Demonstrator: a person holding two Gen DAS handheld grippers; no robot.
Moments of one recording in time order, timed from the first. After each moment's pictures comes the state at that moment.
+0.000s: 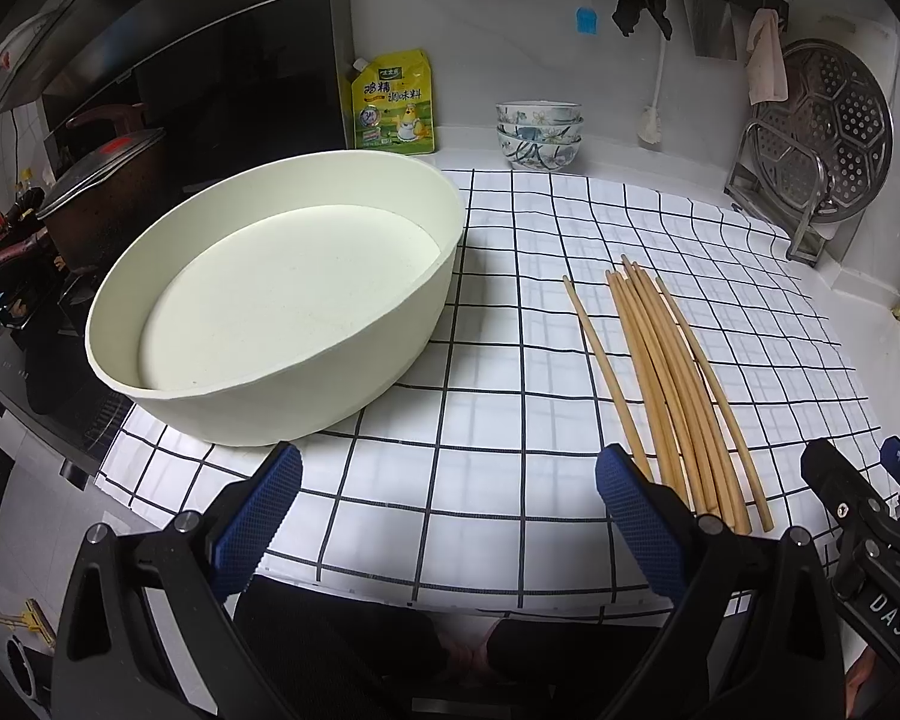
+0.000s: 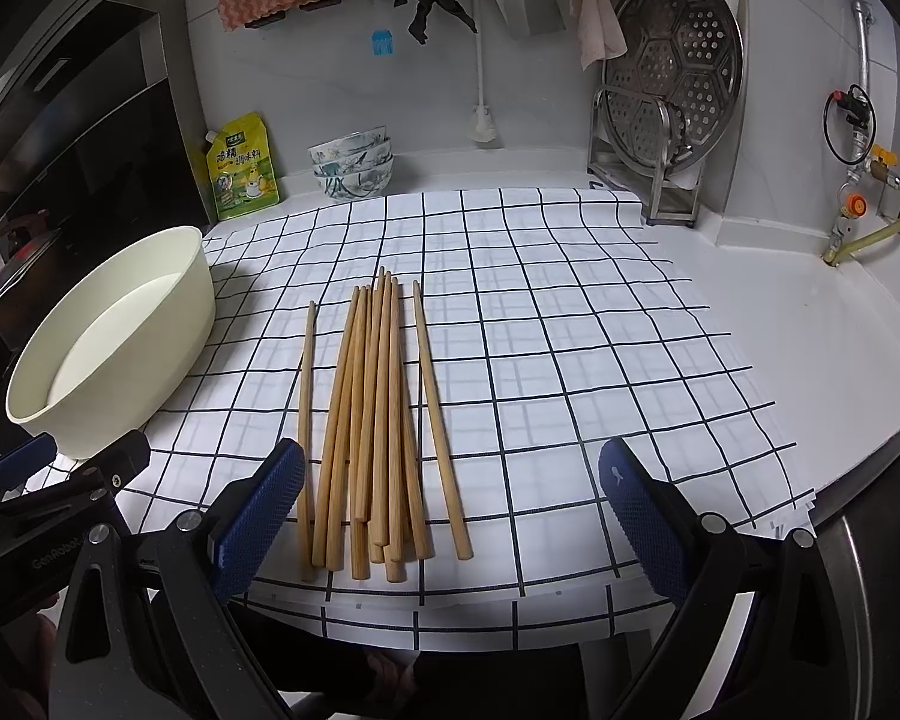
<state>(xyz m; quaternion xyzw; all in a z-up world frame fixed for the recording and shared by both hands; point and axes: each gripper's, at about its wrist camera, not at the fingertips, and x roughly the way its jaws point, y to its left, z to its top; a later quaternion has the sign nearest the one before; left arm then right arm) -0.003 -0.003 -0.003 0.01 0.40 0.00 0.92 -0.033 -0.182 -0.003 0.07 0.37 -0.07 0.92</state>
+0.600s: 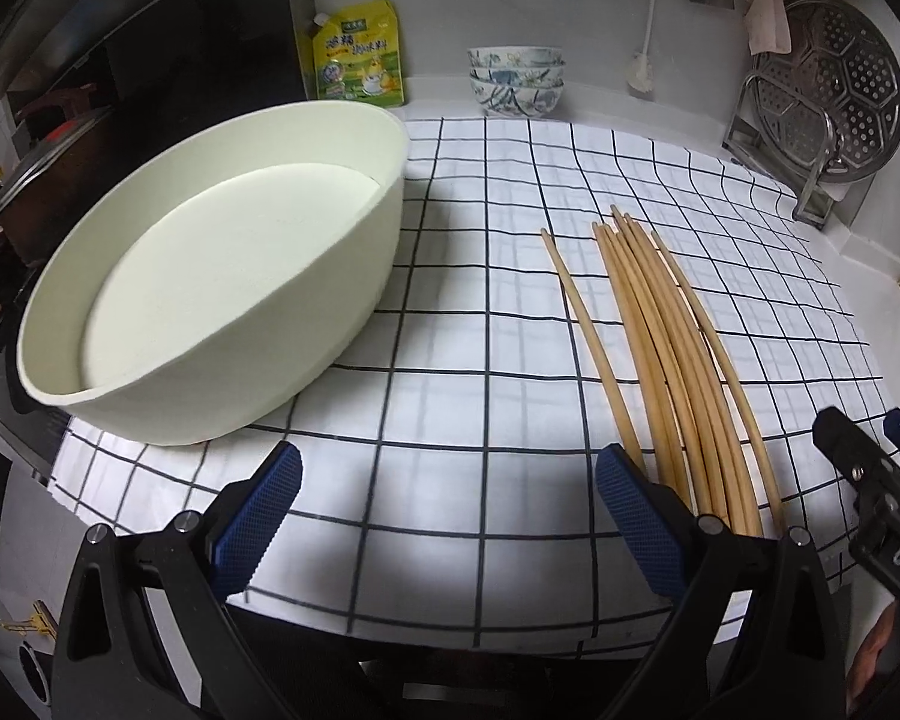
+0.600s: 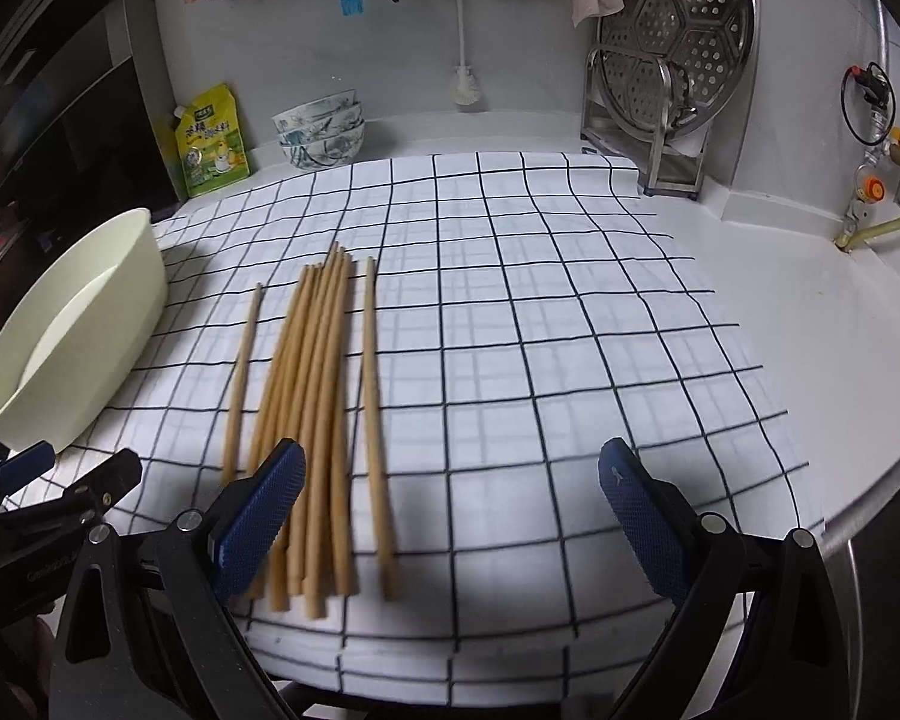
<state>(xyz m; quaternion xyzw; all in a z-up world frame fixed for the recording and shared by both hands) 0.033 -0.029 -0.035 0.02 0.45 -0.02 0.89 0.006 -0.221 -0.030 0.06 0.41 -0.07 0.91</state>
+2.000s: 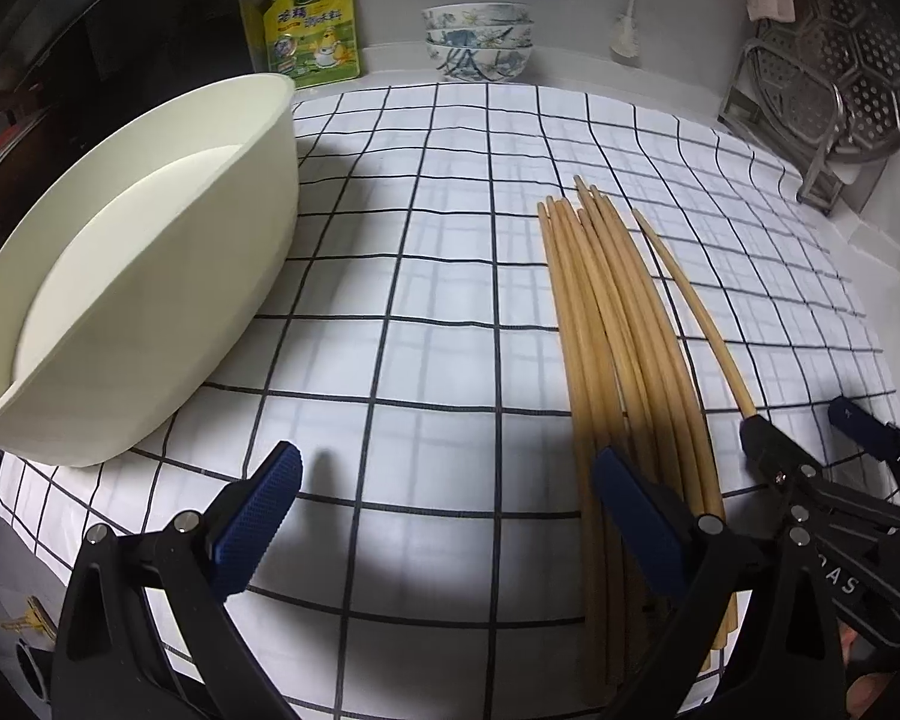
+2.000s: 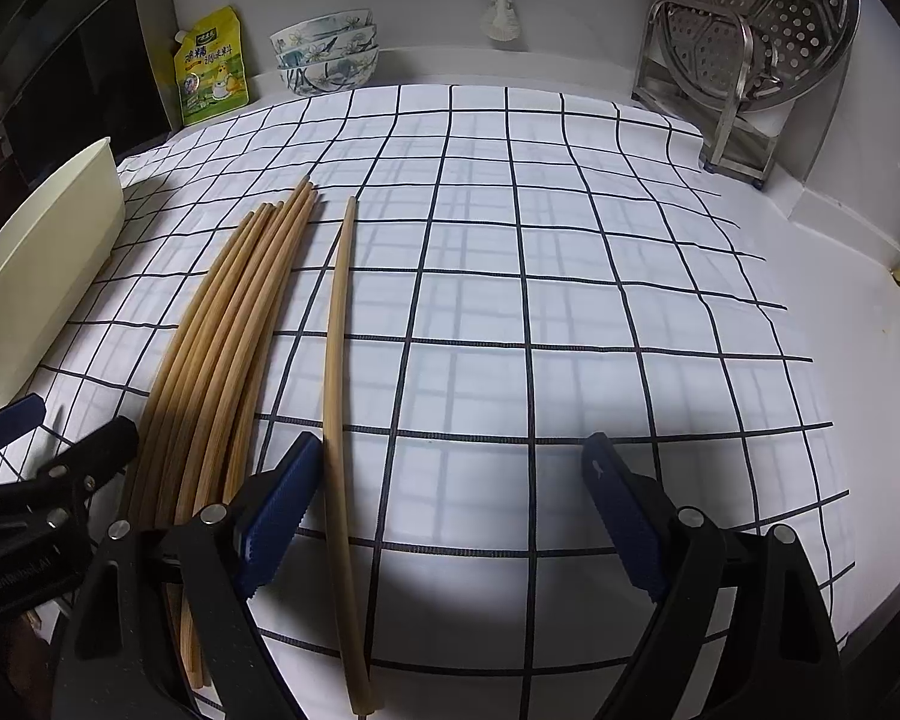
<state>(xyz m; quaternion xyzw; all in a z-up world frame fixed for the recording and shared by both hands) 0.070 -0.074 -0.062 0.03 0.48 -0.02 0.88 0.061 -0.239 -0.076 0.02 0.46 -0.02 0.88</state>
